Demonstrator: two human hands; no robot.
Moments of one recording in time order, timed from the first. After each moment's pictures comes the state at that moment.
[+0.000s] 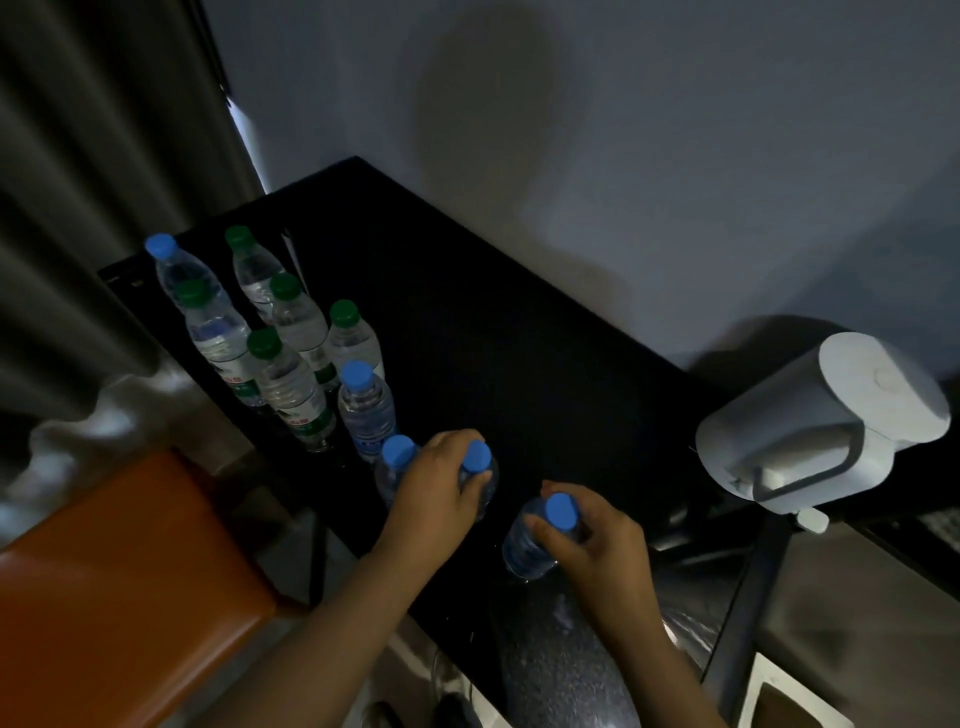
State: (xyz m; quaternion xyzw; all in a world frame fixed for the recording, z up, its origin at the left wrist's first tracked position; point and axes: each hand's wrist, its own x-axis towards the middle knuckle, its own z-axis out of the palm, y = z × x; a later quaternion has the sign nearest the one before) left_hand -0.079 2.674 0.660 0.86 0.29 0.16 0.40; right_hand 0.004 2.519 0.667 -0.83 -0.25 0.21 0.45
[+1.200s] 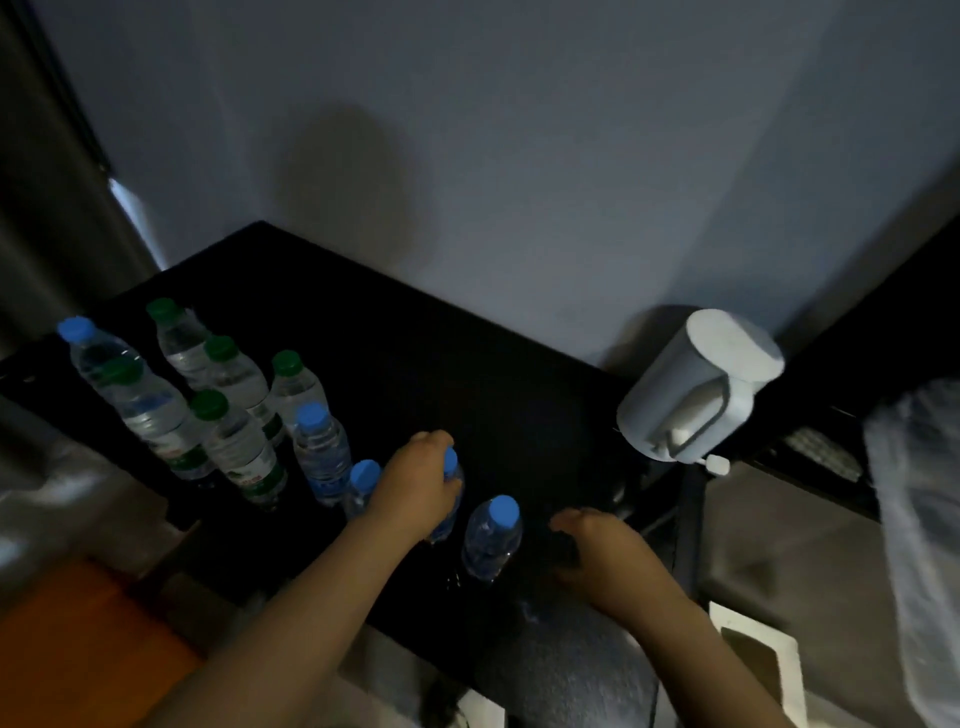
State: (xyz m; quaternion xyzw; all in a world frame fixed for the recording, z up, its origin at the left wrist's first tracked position) left_hand -0.066 2.686 0.695 0.91 0.22 -0.03 0.34; right_hand -0.008 2.478 0.701 -0.92 -0.32 0.23 0.08
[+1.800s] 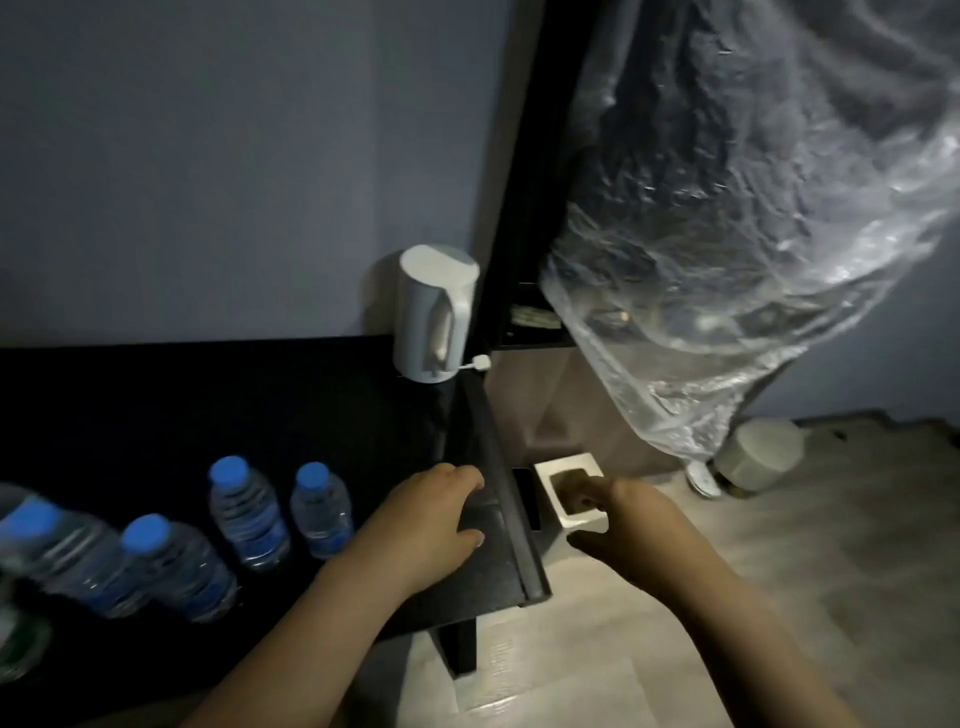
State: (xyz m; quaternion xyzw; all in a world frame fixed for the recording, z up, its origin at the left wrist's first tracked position) left_hand -0.126 2.544 0.760 0.92 -0.23 -0.15 0.27; right_hand -0.164 2.327 0.765 -0.99 0.02 0.07 0.10
